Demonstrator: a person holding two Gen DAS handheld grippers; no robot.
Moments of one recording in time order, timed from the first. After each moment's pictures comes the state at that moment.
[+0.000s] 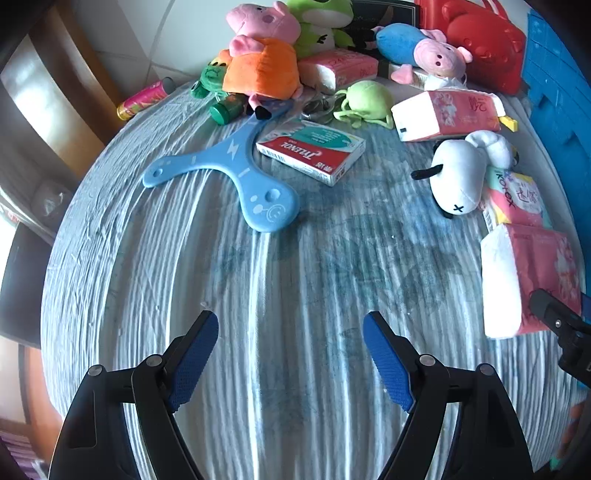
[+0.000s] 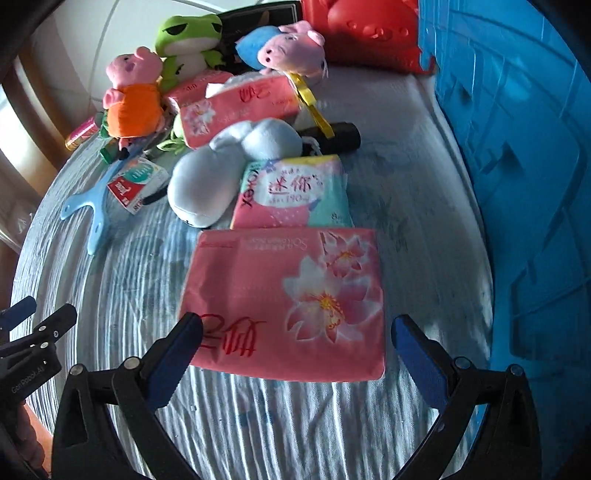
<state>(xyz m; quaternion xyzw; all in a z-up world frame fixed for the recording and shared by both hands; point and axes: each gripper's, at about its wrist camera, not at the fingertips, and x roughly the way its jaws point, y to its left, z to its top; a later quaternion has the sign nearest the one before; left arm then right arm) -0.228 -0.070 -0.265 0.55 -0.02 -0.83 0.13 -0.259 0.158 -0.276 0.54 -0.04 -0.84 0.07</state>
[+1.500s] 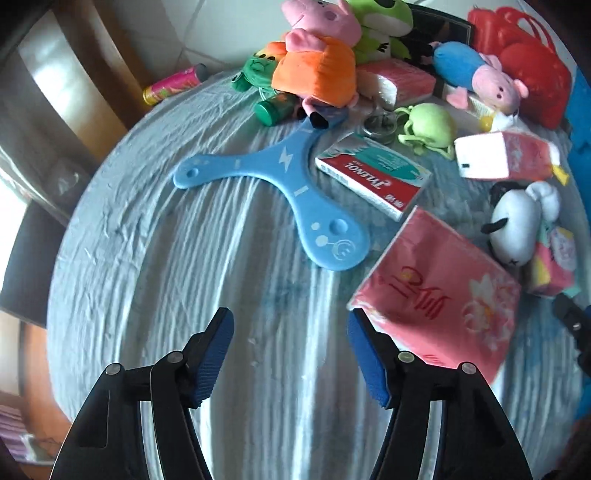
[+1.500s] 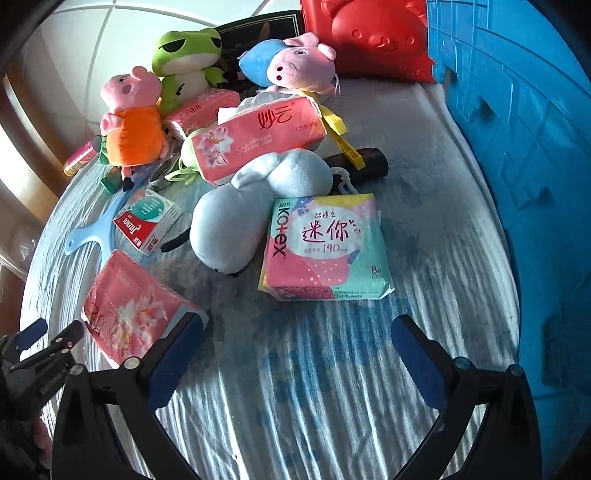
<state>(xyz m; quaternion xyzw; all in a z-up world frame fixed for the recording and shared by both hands) -0.256 -0.122 -0.252 0.54 0.03 -0.82 0.16 -0.293 0.122 -0.263 0.52 -0.04 -0.85 0.06</state>
